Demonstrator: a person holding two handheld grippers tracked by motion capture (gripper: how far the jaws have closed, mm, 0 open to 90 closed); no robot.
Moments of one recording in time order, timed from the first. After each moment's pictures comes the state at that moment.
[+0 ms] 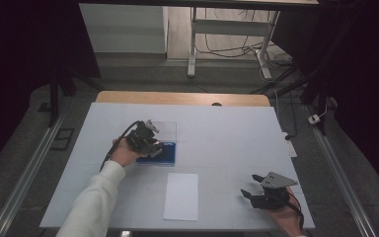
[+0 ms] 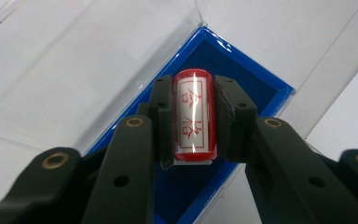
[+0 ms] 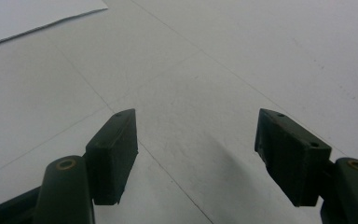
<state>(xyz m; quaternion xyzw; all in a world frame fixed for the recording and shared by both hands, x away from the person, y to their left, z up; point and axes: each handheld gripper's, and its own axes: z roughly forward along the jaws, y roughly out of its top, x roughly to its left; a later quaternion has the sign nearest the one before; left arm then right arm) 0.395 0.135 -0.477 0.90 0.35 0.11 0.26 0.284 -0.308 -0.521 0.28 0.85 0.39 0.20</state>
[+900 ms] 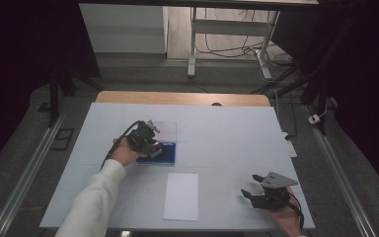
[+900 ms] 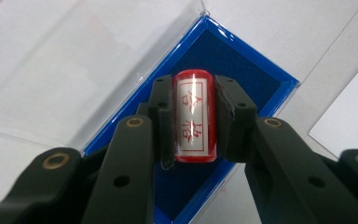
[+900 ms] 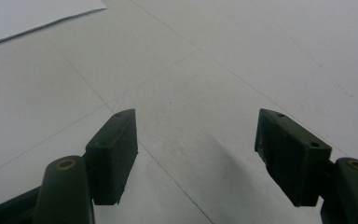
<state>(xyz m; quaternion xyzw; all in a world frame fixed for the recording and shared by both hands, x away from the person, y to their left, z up) 0.398 0.132 -0.477 0.90 0.35 0.10 0.24 0.284 -0.309 -0.521 0.28 0.85 0.39 0.20</state>
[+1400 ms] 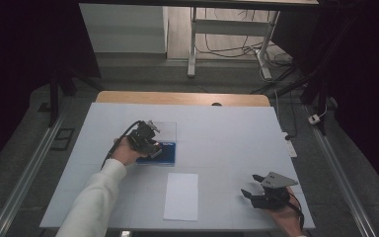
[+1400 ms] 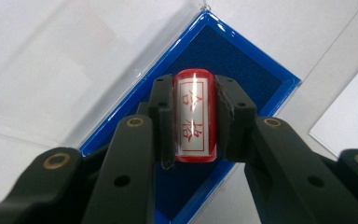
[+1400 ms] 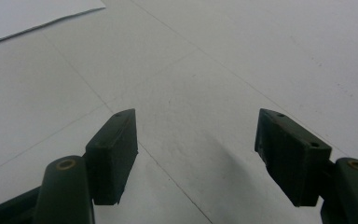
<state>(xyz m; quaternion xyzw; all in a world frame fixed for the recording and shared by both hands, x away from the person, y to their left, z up) 0.400 0.131 -0.480 0.90 0.36 0.09 0.23 0.284 -0.309 -0.521 0.28 0.85 0.39 0.20</state>
